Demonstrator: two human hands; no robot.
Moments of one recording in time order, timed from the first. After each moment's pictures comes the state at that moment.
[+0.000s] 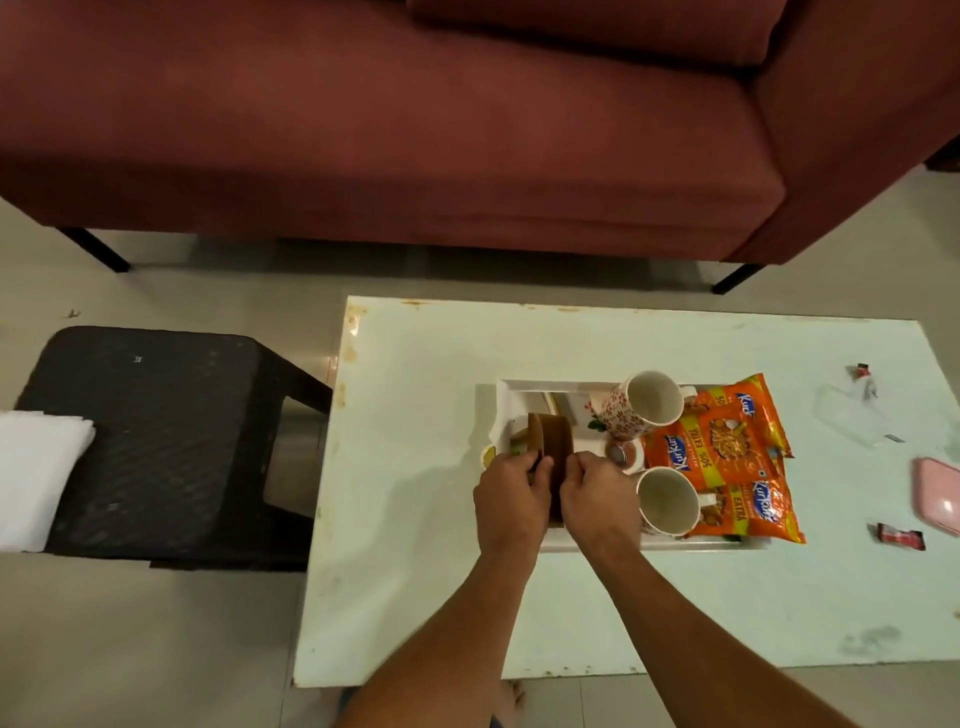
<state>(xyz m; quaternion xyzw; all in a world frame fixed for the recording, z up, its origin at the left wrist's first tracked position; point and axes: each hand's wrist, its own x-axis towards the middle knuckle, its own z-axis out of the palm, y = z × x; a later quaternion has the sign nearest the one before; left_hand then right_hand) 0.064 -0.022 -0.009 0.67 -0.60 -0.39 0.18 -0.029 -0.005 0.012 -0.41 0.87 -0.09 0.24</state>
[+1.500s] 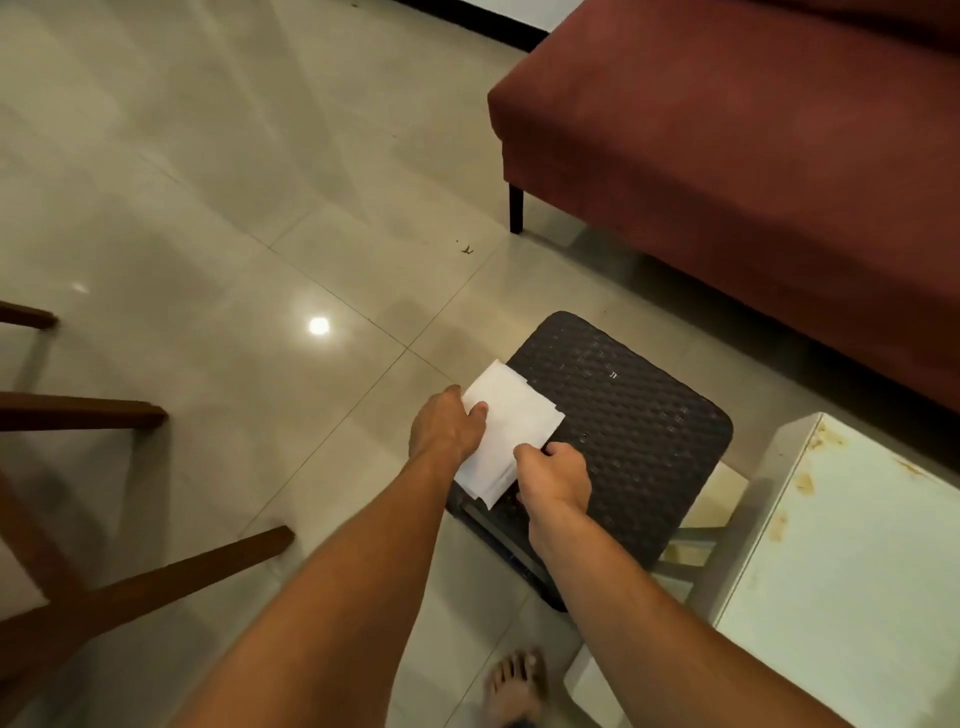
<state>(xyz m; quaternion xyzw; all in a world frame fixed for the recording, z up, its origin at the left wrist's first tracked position) 0.637 -0.150 -0.043 0.88 -0.34 -0.30 0.10 0.507 -0.141 -0.008 -0.32 0.74 -0.16 0.57</state>
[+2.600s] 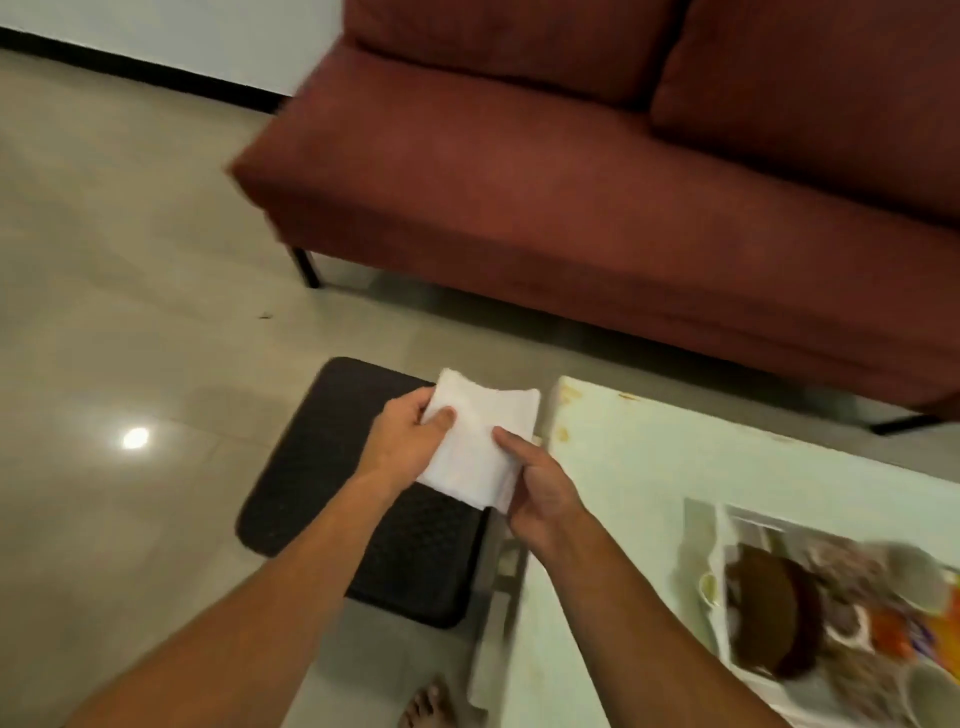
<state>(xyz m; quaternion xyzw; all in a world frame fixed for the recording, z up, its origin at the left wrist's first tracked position) 0.466 -0.199 0.057 0.67 -0.44 -0.51 0.31 0.306 -0.173 0.053 -0.05 0.53 -0.40 0.75</state>
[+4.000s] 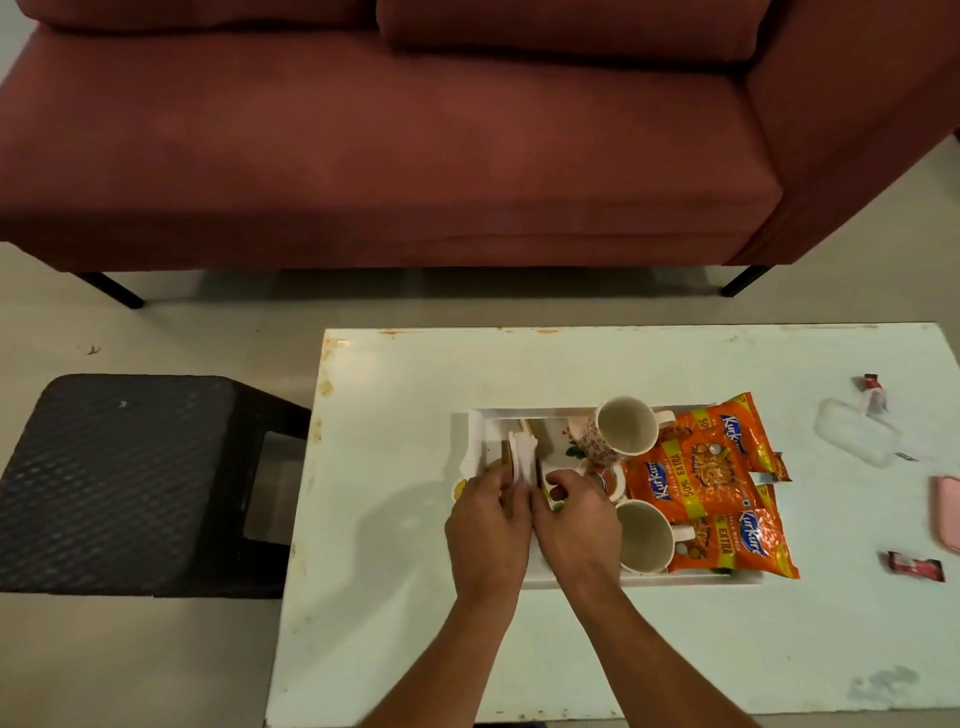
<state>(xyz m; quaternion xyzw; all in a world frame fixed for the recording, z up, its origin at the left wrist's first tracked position) 0.036 -0.021 0.019 0.71 -0.58 -0.34 0.23 -0.056 -0.008 0.012 -0.41 0.85 -0.20 0.26</state>
